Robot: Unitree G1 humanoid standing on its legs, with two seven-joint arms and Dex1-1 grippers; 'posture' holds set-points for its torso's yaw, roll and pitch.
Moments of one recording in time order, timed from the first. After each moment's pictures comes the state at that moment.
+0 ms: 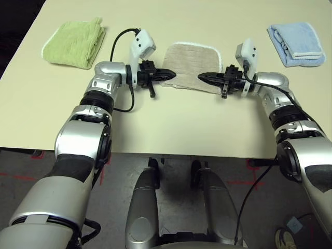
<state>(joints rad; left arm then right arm) -1.30 0.44 -0.04 1.23 -0.03 -0.12 -1.25 -1.12 -0.47 -0.05 1.06 0.17 -0.20 1.26</state>
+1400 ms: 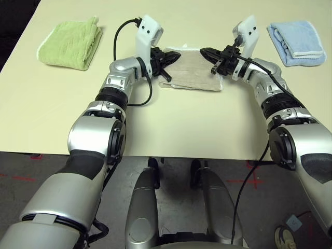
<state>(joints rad) -1.35 0.28 0.07 1.27 0.00 -0.10 -0.80 -1.20 -0.32 -0.11 1.17 0.09 -0.22 0.85</state>
